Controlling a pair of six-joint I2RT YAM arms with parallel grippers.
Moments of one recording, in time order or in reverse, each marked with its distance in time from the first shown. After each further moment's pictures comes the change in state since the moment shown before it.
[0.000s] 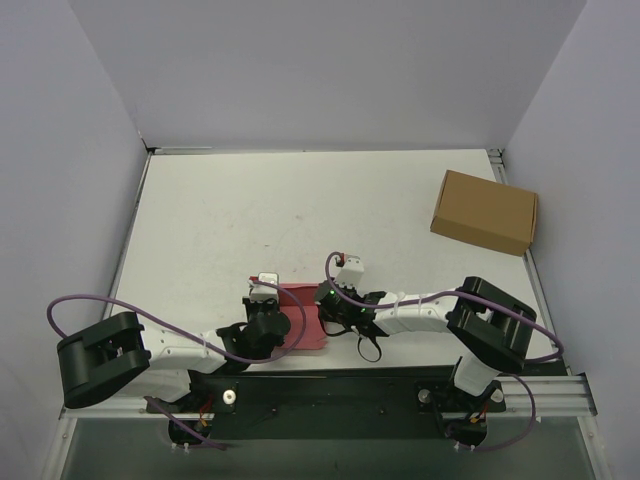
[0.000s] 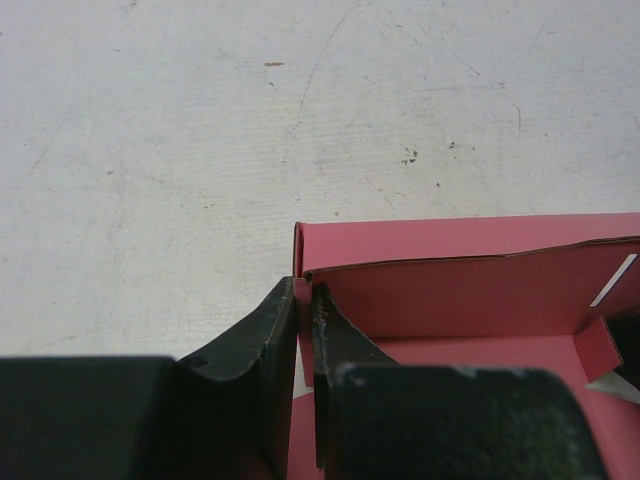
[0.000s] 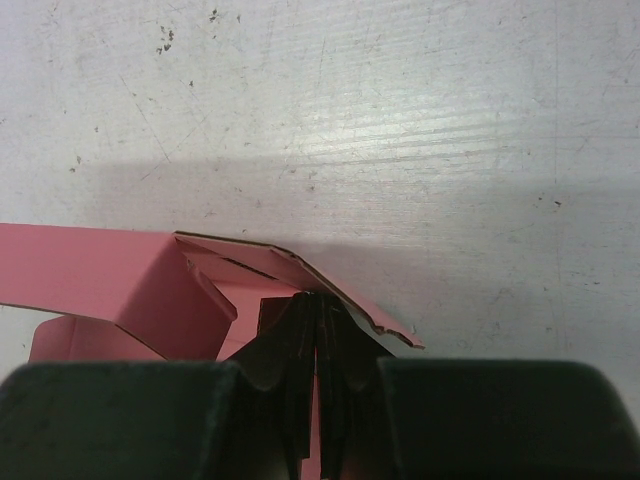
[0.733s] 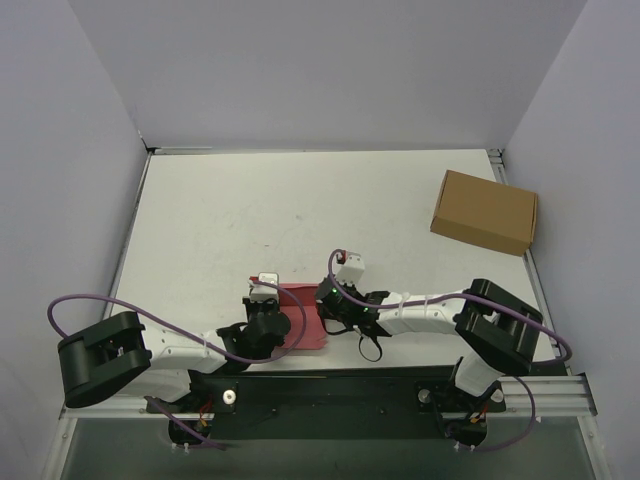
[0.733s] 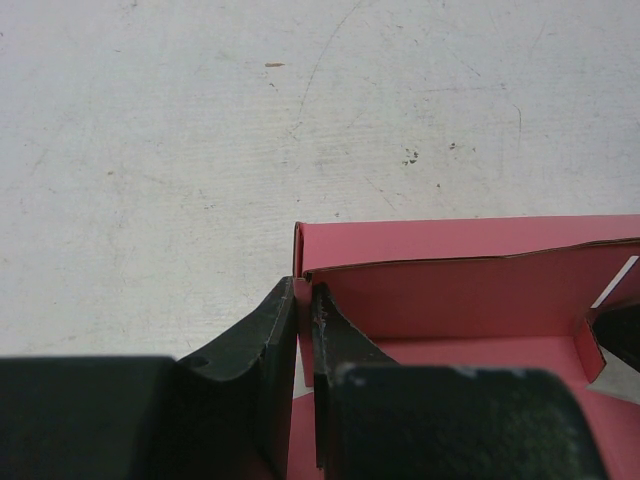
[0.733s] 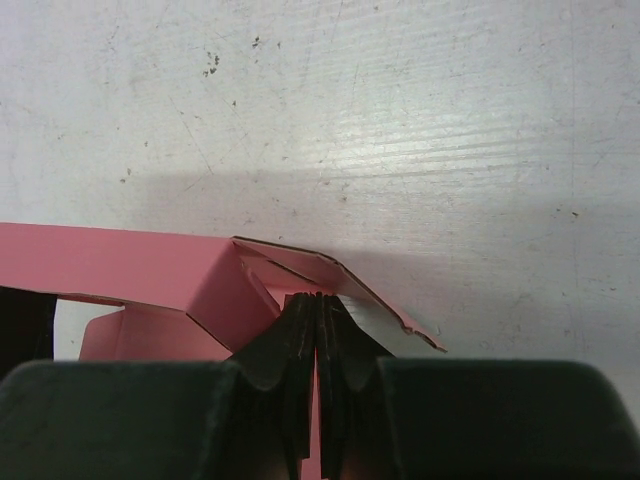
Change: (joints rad) left arm 0.000 0.005 0.000 0.005 -0.001 0.000; right arm 0.000 -0.035 0.000 0.013 0.002 0.004
